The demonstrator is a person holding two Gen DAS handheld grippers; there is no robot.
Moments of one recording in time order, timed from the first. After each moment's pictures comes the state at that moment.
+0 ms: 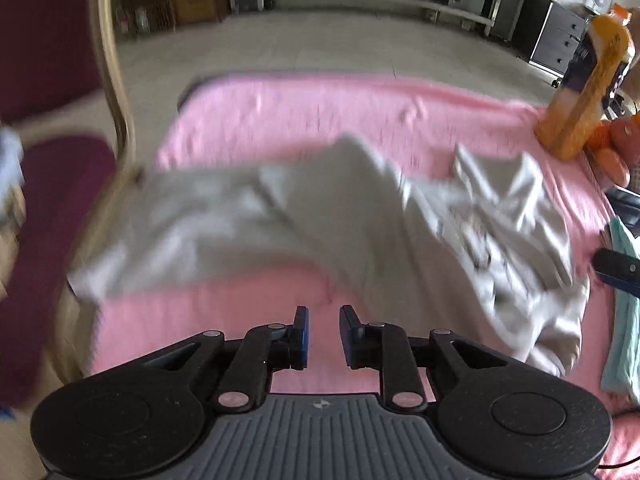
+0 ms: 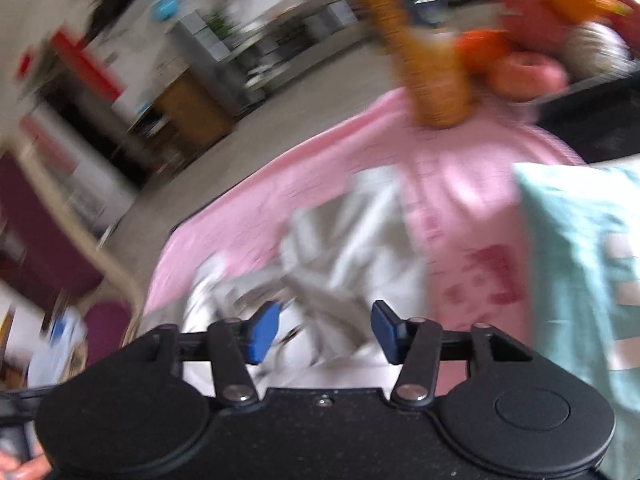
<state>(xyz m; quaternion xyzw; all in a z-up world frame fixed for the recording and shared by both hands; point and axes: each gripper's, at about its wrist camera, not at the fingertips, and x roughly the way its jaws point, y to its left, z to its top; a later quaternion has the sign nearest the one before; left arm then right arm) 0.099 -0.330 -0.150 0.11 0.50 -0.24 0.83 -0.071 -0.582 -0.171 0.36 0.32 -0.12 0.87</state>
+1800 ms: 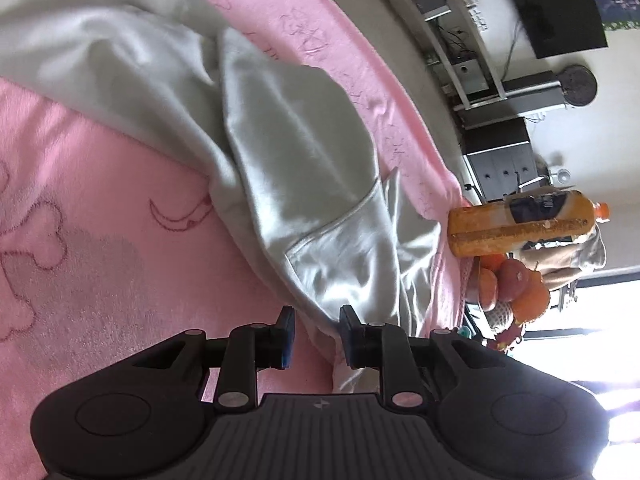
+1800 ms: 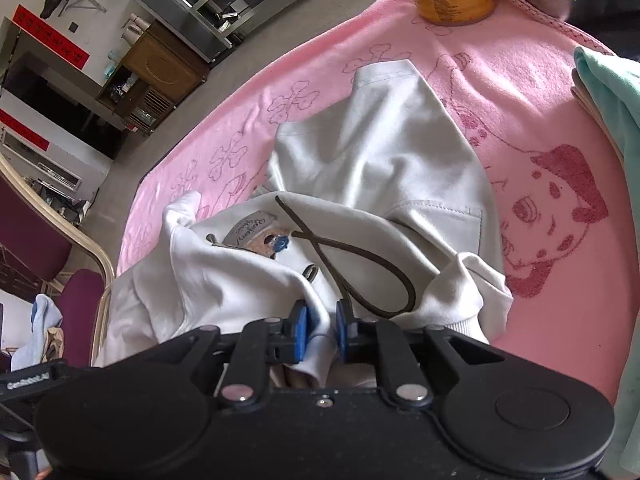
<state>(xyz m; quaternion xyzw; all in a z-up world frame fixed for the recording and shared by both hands) 0.136 -0.326 -0.213 -0.26 0.60 -0.29 0.70 -0.022 -0.573 -0.234 0.42 0.38 -0.16 0.81</state>
